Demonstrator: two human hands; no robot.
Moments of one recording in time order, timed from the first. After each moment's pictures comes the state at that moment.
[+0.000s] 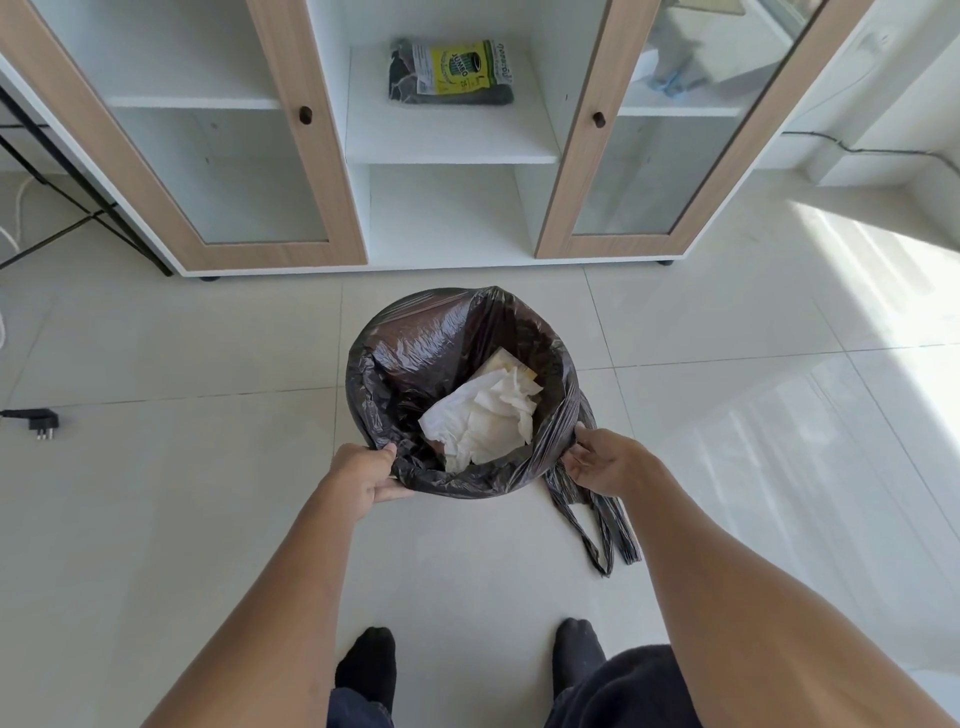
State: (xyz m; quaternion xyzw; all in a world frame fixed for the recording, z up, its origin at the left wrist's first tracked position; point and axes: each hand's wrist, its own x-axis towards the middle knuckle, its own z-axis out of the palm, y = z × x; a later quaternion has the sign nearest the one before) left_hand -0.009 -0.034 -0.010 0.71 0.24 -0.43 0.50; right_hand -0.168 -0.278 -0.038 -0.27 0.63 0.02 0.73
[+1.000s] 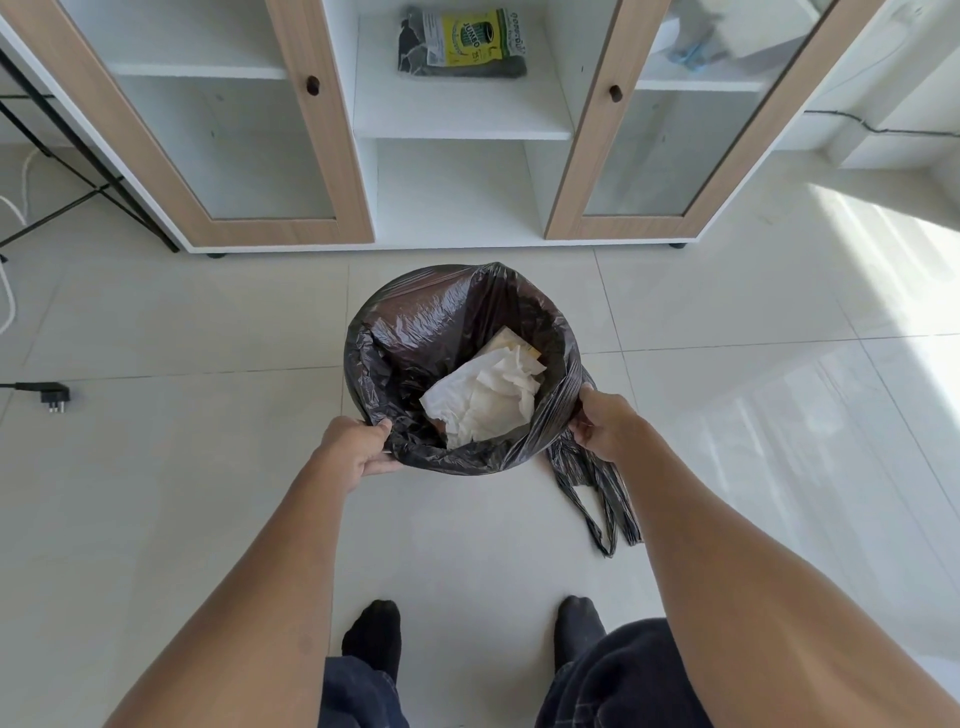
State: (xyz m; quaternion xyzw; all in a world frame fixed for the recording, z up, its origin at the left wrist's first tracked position) left_hand -0.007 -0.025 0.015 0.74 0.22 -0.42 0.48; right_hand -0.141 -0.272 -0.026 -0.44 0.64 0.00 0.63
